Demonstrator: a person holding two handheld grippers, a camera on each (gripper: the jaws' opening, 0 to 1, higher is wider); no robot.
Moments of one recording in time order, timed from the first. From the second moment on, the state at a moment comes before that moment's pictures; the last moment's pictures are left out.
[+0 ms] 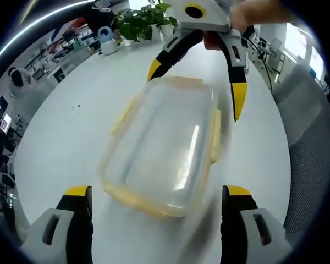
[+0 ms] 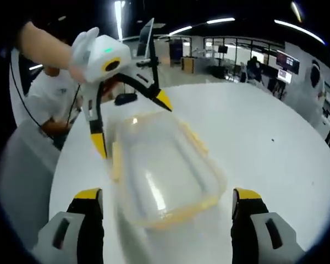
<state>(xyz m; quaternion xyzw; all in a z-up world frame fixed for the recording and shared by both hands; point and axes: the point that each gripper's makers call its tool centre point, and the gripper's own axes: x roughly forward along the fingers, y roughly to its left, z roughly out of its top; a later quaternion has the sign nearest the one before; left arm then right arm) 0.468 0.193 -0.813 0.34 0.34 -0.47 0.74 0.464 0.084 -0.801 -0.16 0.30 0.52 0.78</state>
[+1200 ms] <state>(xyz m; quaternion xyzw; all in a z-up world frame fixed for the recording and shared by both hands) 0.445 0.223 -0.810 0.22 0.32 -0.41 0.82 0.447 0.056 -0.780 -0.06 0.23 0.45 0.86</state>
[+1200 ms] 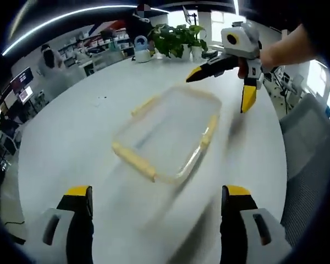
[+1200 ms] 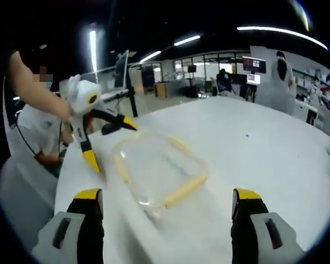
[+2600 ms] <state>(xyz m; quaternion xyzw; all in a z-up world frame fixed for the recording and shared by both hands) 0.420 0.243 -0.805 0.12 0.31 -0.36 0.87 0.420 0.042 -0.767 -0.01 0.20 0.42 0.89</state>
